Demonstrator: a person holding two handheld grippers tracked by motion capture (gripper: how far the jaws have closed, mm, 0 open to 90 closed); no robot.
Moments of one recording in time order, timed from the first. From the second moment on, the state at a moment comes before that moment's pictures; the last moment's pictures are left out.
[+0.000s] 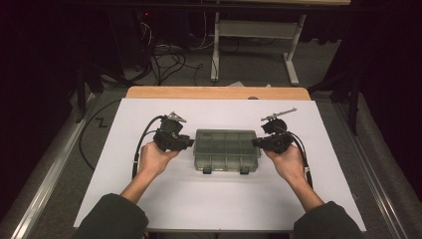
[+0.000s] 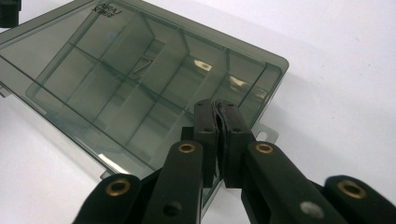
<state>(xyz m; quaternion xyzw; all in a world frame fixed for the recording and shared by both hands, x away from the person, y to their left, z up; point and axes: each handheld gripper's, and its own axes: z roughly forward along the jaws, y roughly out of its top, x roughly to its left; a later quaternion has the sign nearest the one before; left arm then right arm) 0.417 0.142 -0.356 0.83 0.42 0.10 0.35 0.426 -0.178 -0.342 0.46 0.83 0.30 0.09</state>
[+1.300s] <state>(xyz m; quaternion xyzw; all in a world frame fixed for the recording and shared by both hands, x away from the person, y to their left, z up) 0.406 0.121 -0.376 0.84 0.39 0.09 0.36 0.419 -0.176 -0.364 0.45 0.84 0.30 0.08</state>
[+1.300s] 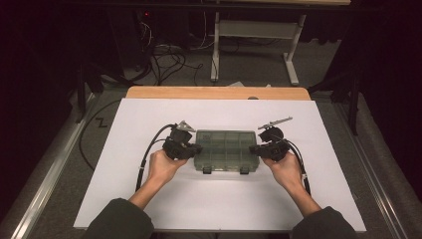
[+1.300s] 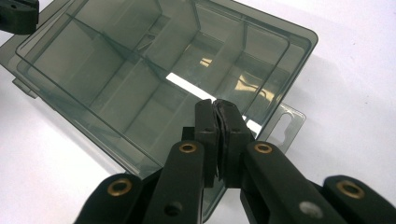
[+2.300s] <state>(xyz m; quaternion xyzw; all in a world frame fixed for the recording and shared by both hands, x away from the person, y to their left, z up) 0.404 0.108 -0.383 0.86 0.37 0.10 0.35 0.410 -0.174 -0.374 0.44 0.84 0.29 0.10</state>
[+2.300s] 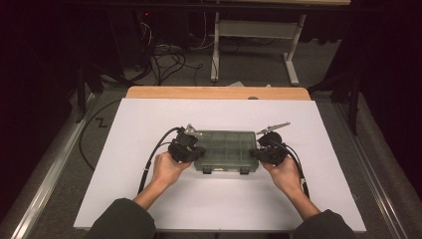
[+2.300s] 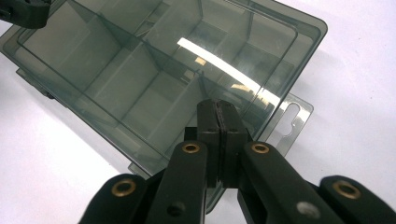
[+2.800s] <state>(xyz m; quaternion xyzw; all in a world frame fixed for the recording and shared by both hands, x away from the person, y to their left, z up) 0.402 0.111 -0.374 0.85 0.36 0.10 0.36 0.406 -0.177 -0.365 0.43 0.84 0.31 0.11</state>
